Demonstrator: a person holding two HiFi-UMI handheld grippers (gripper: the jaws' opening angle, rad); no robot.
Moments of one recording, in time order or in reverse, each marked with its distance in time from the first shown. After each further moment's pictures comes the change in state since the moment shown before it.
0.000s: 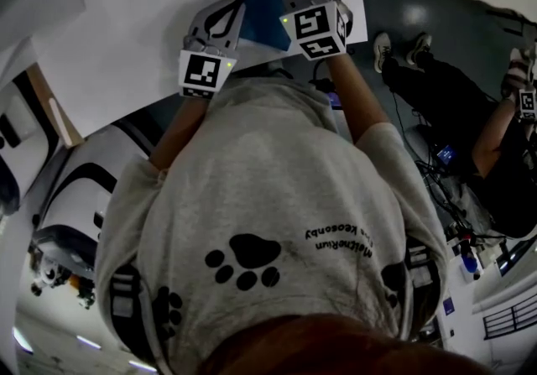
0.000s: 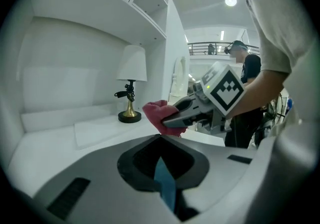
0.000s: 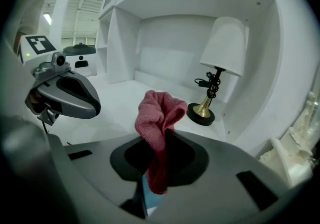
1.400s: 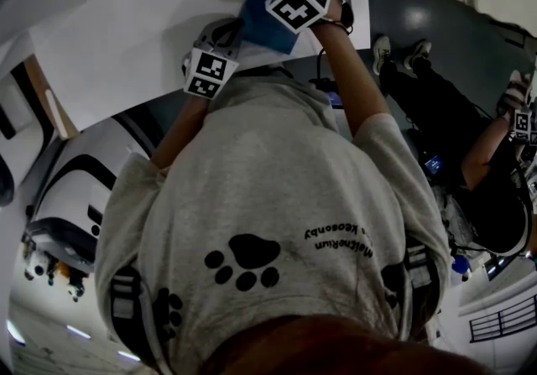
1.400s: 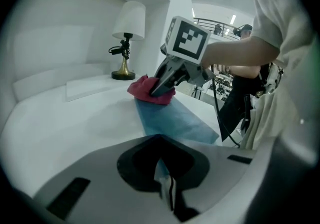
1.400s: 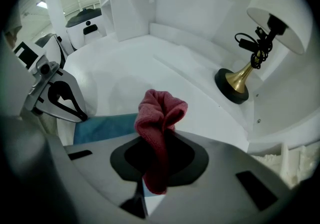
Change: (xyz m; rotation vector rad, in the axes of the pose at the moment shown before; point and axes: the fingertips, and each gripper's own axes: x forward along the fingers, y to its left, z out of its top) left arm -0.002 -0.022 -0.112 -0.088 0.349 -0.097; right arm 0.053 0.022 -0.056 -0.149 0.504 0.235
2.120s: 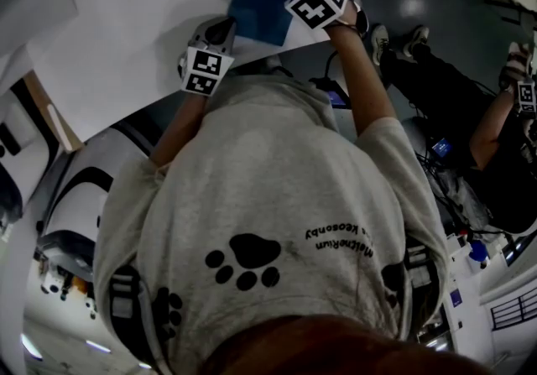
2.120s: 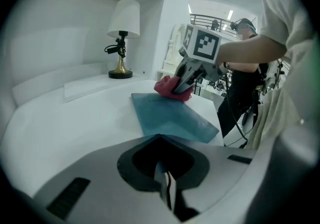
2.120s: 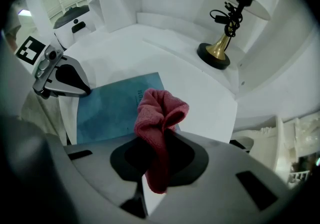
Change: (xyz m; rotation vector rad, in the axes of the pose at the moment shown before) left arm 0.005 -0.006 -0.010 0.046 0.029 0.009; right arm -0.024 -0.008 -0.084 0.126 0.114 -0.032
